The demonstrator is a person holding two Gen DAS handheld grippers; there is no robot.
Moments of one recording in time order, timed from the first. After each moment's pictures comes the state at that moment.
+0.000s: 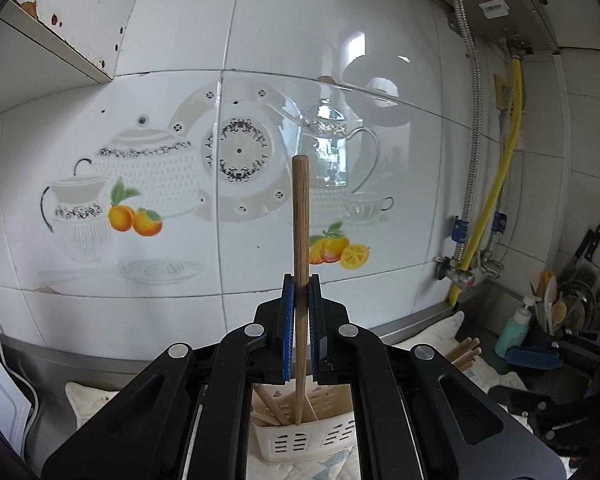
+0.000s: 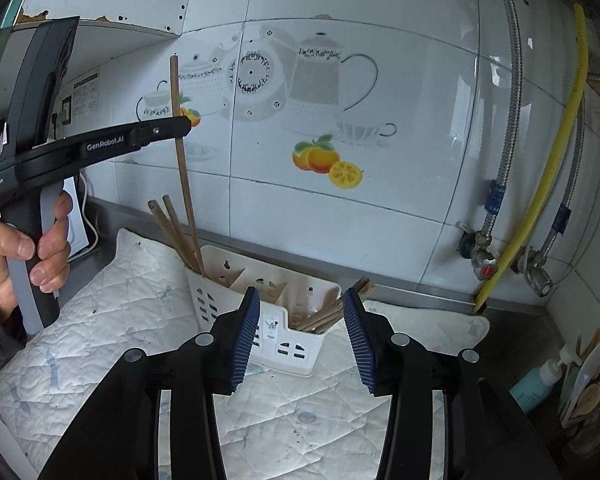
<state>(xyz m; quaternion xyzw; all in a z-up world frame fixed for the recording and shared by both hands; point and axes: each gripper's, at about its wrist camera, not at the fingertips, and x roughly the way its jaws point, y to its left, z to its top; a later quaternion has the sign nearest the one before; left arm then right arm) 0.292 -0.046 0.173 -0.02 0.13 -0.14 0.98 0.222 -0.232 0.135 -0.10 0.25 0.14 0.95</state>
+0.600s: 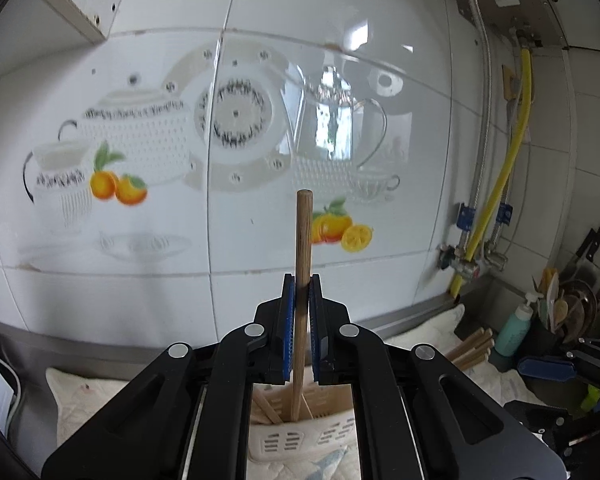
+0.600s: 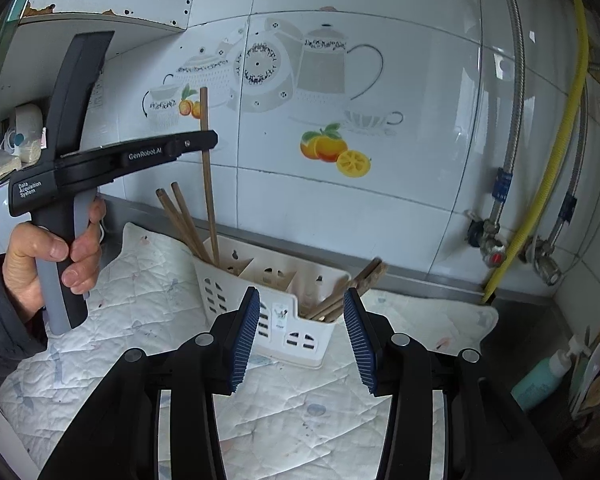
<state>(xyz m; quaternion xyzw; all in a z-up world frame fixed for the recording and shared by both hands) 0.313 -0.050 0.145 -0.03 0.16 -0.16 0.97 0.215 -0.232 0.121 -0.09 0.25 0.15 0.95</state>
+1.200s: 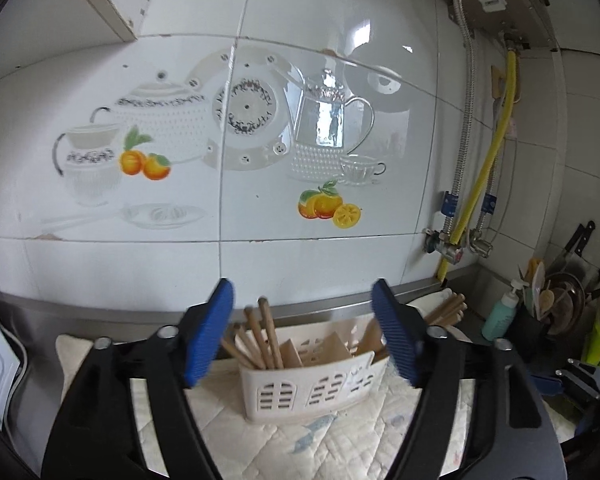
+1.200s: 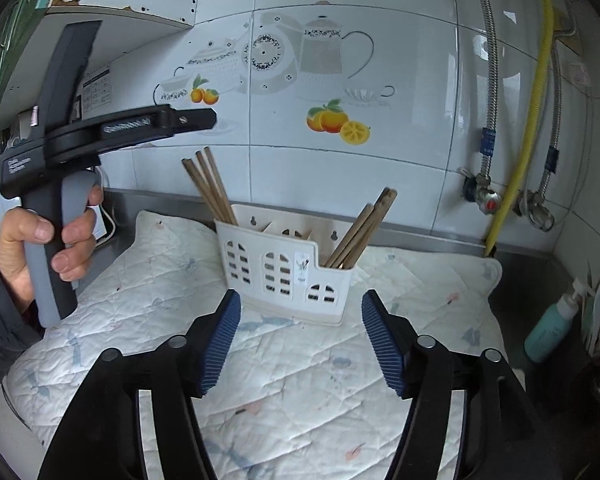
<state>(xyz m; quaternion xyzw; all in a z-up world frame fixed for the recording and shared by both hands) 0.253 -0.036 0.137 -0.04 0.16 -0.15 0.97 0.156 -0.230 0.092 -0.06 0.26 0.13 0.95</state>
